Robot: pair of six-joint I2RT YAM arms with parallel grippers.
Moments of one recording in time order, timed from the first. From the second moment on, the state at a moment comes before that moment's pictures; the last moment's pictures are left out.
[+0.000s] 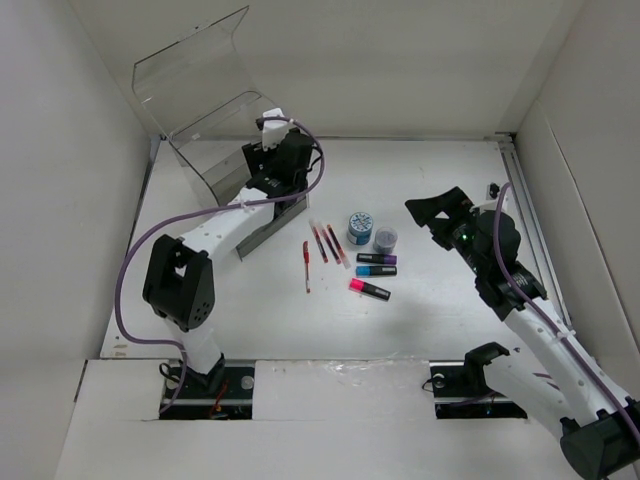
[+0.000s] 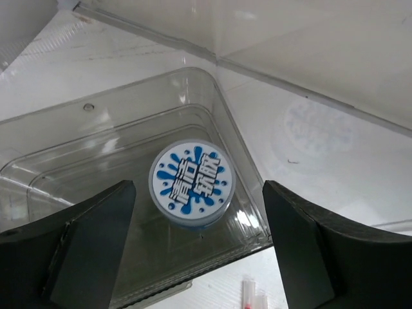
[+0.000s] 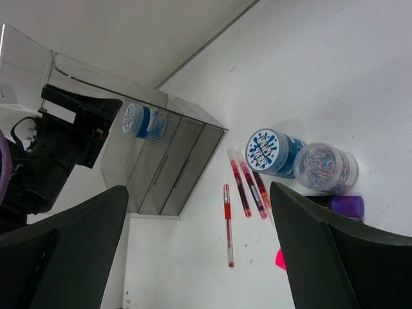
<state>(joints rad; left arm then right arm) -0.55 1.74 1.46 -0.18 -0.87 -0.44 0.37 0.81 0.72 -0.10 0.05 0.94</state>
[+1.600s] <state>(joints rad) -0.83 1.99 1.36 -0.06 -0.31 -0.42 0.37 0.78 0.70 -0.09 0.10 0.93</state>
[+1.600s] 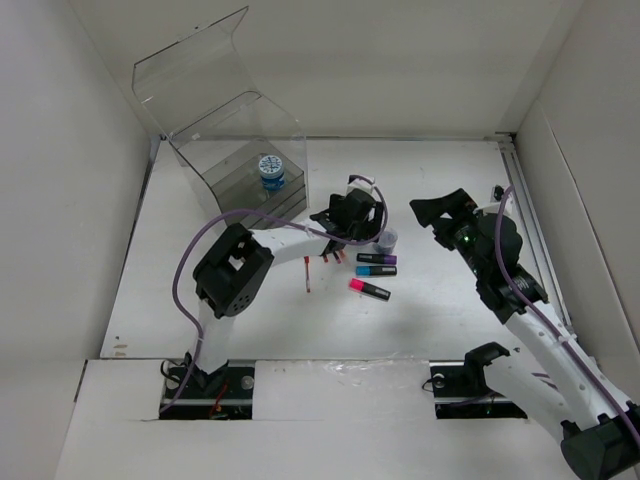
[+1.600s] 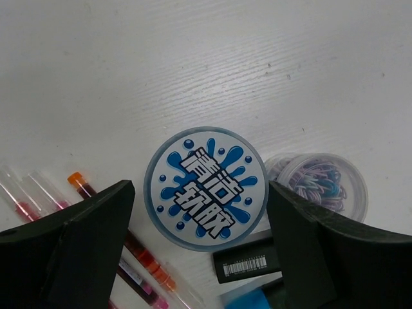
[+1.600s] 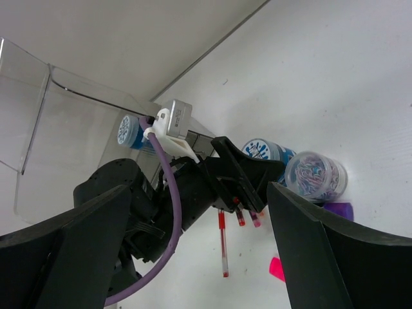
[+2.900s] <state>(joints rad) -0.61 1.59 1.38 -0.29 -0.97 -0.43 0.37 0.77 0.70 -0.09 0.04 0.93</state>
